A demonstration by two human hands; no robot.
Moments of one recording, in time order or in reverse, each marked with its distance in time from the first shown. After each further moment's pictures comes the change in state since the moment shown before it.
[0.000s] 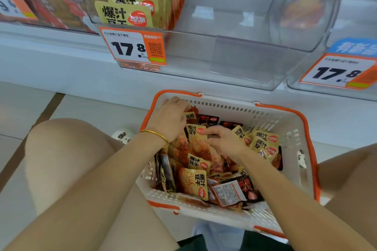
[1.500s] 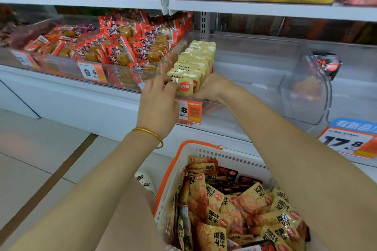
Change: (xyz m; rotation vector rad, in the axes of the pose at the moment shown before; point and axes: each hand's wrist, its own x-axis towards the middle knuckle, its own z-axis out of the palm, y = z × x) left_hand -0.011 -0.007 -0.153 0.189 0.768 0.054; right_hand 0.015 -0.296 -0.034 -0.568 0.113 -0.352
